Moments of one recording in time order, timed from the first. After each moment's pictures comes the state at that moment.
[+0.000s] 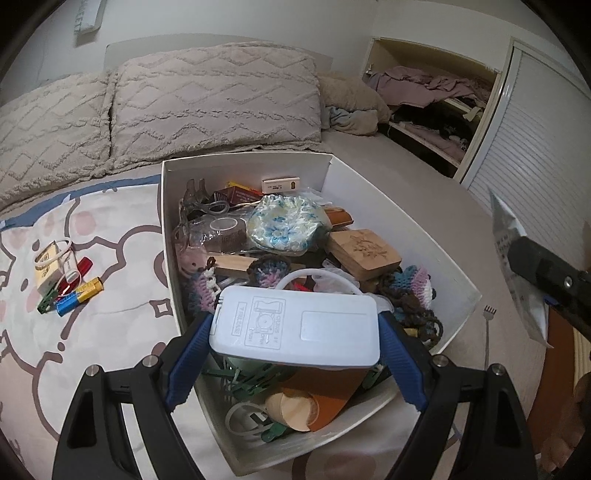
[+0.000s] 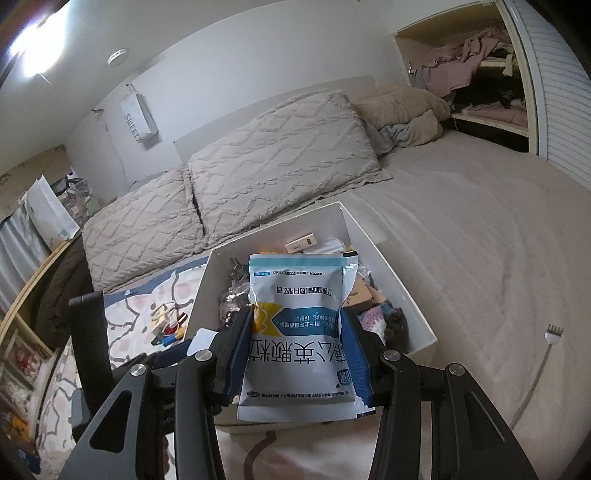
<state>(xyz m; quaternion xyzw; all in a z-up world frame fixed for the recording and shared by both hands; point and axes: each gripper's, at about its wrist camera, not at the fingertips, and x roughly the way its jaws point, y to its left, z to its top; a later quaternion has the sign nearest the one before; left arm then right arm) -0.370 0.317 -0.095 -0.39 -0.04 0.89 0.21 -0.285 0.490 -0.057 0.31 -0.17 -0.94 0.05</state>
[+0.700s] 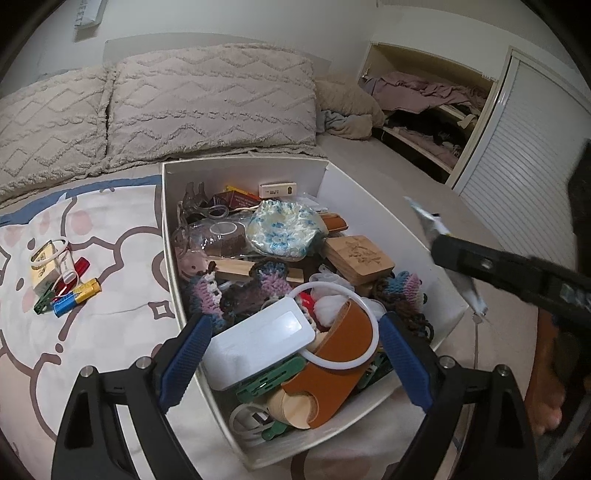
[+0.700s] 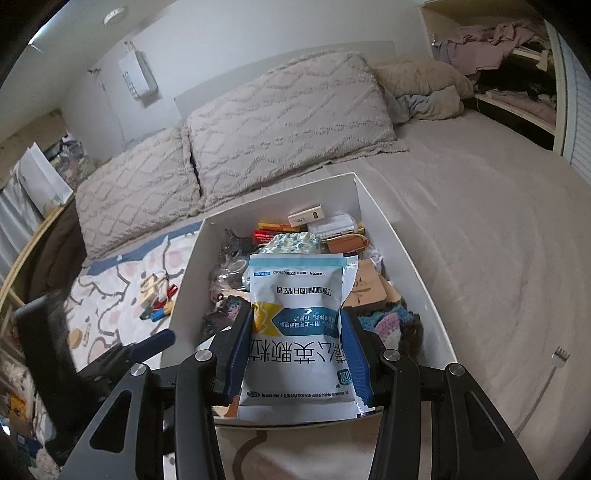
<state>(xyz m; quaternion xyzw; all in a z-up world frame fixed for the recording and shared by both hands) -0.368 0.307 -0.087 -0.39 -0.05 0.89 0.22 -0.337 0.481 -0.066 0.39 -0.13 -0.91 0.07</state>
